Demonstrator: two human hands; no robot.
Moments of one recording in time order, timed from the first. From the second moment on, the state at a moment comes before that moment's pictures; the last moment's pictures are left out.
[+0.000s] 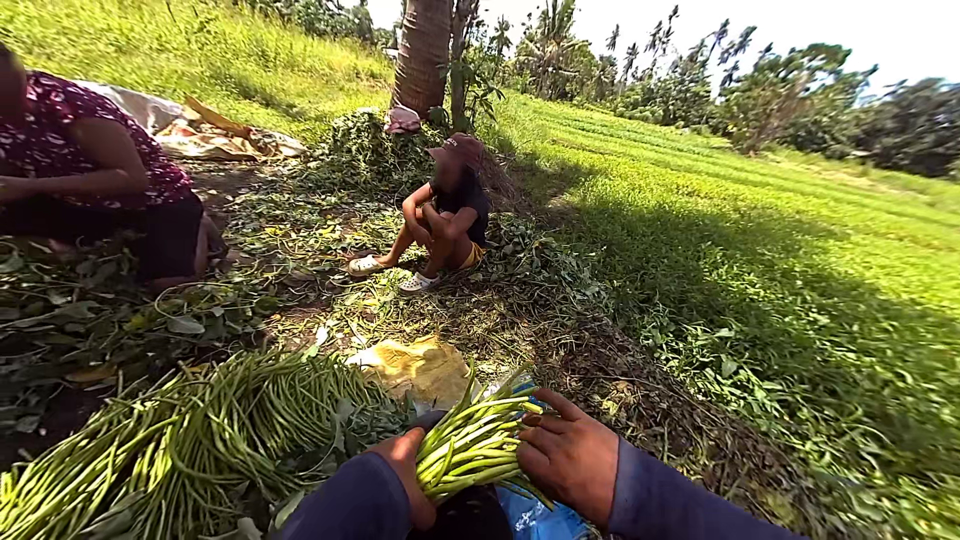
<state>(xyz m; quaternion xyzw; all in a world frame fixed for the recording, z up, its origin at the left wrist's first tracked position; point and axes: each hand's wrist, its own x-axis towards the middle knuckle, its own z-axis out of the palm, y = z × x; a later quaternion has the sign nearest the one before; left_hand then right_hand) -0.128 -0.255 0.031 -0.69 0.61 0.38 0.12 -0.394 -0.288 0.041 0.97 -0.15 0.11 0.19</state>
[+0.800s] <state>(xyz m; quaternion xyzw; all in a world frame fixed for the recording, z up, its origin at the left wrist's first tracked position) -0.112 -0.240 0.012 -0.70 0.60 0.38 0.05 -0.404 -0.282 -0.047 0.92 -0.21 0.30 0.14</state>
